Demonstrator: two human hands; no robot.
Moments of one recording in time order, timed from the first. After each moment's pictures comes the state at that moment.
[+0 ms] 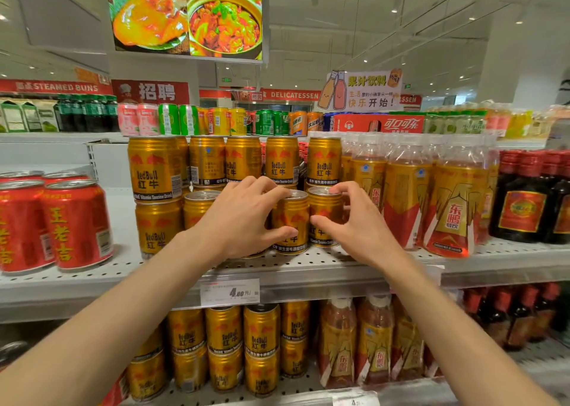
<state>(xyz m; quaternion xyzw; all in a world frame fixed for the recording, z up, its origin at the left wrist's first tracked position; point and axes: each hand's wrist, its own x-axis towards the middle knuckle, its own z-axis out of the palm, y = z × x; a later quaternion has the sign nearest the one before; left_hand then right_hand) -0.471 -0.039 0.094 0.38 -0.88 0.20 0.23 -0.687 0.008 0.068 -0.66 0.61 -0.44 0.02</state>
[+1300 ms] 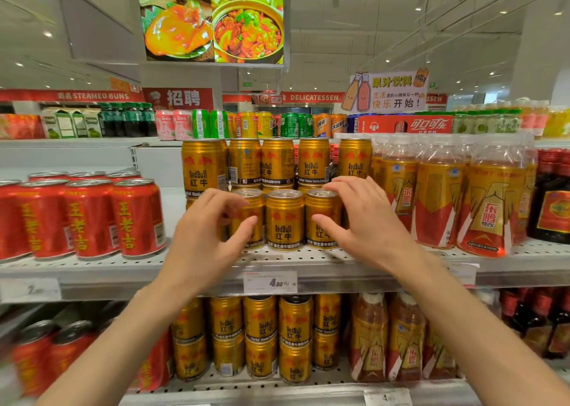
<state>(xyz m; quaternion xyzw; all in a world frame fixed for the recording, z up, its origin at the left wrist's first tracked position) -0.382 0.010 0.060 0.38 -0.76 0.06 0.53 -0.643 0.018 0.076 -0.74 0.55 -0.34 -0.19</state>
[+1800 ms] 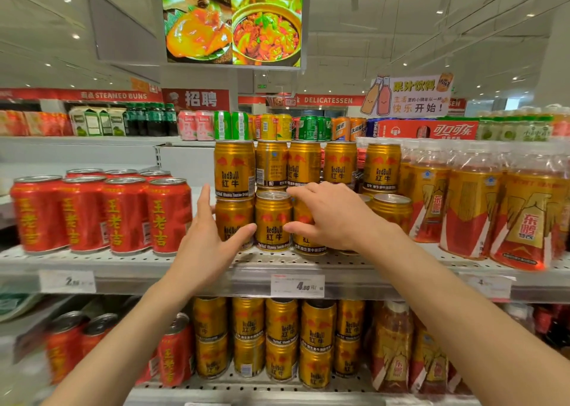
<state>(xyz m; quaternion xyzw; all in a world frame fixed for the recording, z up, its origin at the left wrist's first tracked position) -0.340 -0.016 0.045 0.54 -0.68 -0.13 0.48 -0.565 -0.012 0.108 -0.81 0.52 -0.14 -0.21</state>
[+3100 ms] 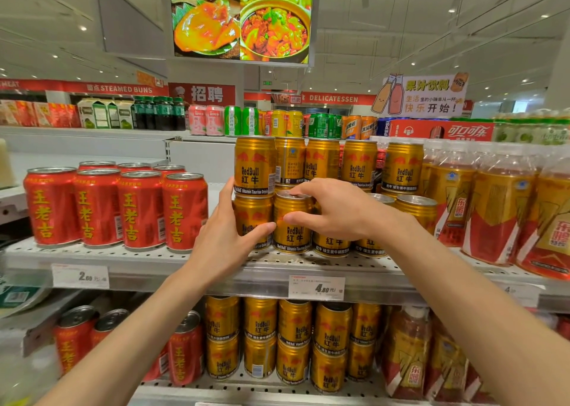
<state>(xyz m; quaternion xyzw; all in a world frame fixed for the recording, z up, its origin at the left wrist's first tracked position) -0.335 -0.027 0.046 0.49 -0.71 -0.11 0.49 -0.547 -0.024 0.120 -0.84 0.51 -0.15 -0.11</state>
